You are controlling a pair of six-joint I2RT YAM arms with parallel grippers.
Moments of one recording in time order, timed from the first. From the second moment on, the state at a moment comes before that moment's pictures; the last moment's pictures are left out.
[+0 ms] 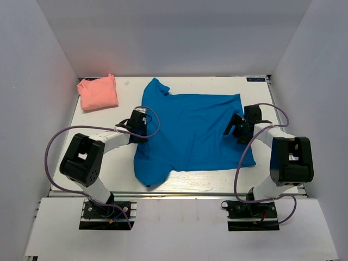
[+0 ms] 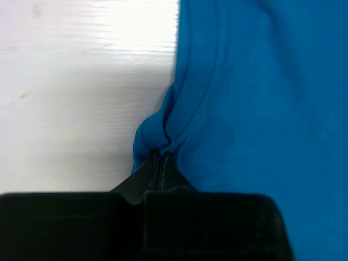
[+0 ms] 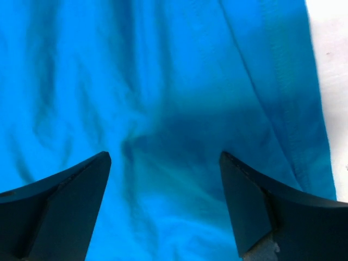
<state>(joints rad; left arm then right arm) -0.41 1.64 0.87 -0.20 -0.15 -0.34 0.05 1.59 0.86 -0.31 -0.12 0.48</state>
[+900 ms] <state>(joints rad) -0.40 1.66 1.05 -0.61 -0.54 -0.63 0.07 1.60 0.89 -0.34 -0.03 0.49</state>
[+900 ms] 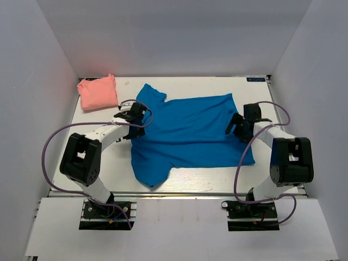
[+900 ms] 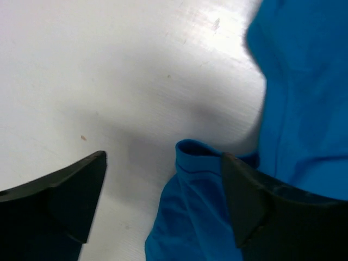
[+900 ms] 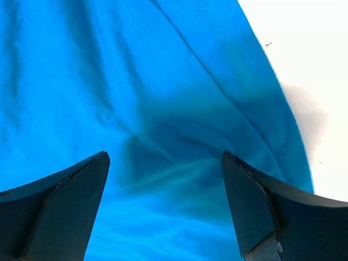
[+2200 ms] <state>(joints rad) -0.32 2.65 2.32 -0.34 -0.13 -0.24 0.09 2.40 2.02 -0.61 0.00 0.36</state>
